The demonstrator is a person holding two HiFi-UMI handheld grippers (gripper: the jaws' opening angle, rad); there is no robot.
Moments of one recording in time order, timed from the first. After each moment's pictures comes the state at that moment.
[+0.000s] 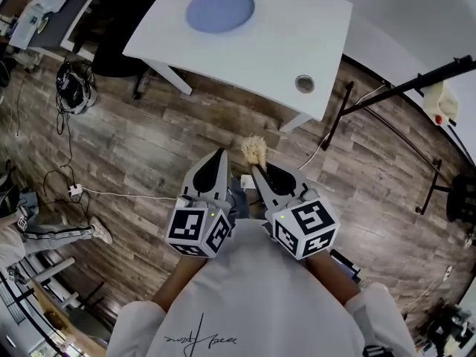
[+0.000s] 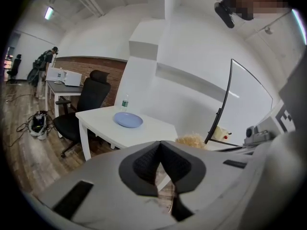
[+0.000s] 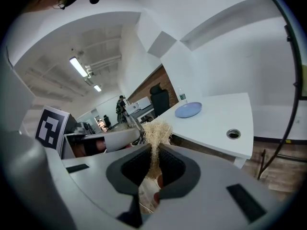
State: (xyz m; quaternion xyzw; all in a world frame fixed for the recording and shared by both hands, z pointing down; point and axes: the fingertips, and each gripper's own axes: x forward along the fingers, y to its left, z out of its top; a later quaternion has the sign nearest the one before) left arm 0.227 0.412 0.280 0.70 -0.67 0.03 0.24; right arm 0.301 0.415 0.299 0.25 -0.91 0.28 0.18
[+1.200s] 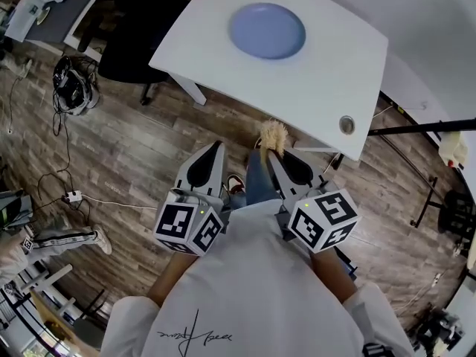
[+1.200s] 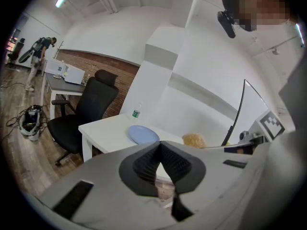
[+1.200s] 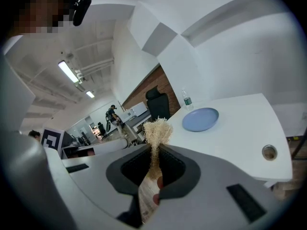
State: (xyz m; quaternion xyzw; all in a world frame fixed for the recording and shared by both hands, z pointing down) left arm 0.035 0.355 0.261 0.71 -0.66 -0.03 0.25; right arm 0.135 0.328 0.274 0.28 -0.90 0.30 0.14
